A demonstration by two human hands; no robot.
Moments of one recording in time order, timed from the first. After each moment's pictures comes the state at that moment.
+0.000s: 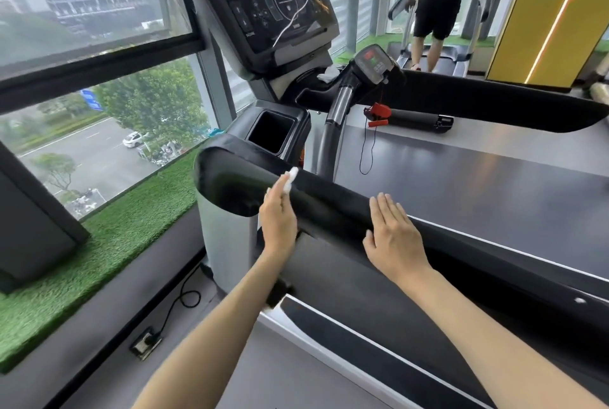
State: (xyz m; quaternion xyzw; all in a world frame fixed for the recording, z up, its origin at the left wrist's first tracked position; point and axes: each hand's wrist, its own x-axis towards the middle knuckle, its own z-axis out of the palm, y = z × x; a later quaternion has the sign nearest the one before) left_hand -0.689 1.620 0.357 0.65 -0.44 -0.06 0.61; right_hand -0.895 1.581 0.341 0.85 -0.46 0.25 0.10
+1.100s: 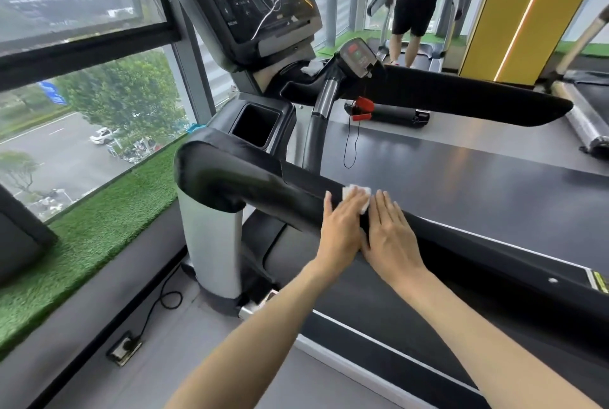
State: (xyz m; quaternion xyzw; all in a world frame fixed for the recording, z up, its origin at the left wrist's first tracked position) left_hand -0.792 1.617 0.347 0.58 -0.67 -0.08 0.46; right_hand -0.904 1.598 0.341 0.84 -0.48 0.22 0.13
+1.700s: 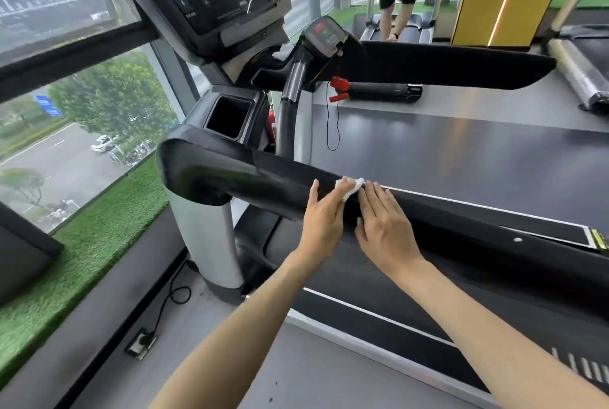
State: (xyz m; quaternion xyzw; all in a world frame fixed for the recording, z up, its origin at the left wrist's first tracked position) left_hand -0.814 1.628 0.346 0.57 -0.67 -0.08 0.47; right_hand -0.947 1.611 0.329 0.83 -0.46 0.29 0.12
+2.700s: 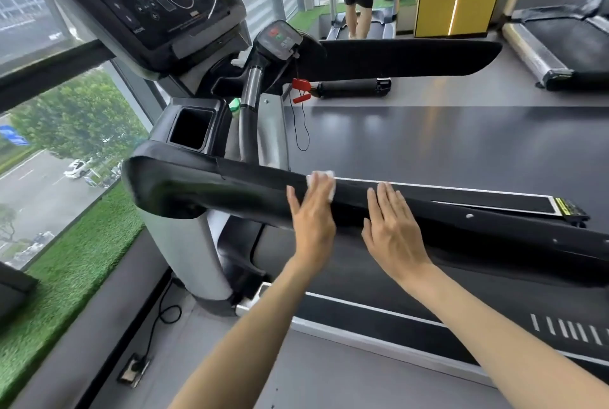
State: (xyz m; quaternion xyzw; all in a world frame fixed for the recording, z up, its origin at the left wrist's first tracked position) left_hand -0.854 1.616 0.322 0.61 -0.67 0.01 0.43; right_hand -1.007 1.628 0.319 0.78 -0.55 0.25 0.14
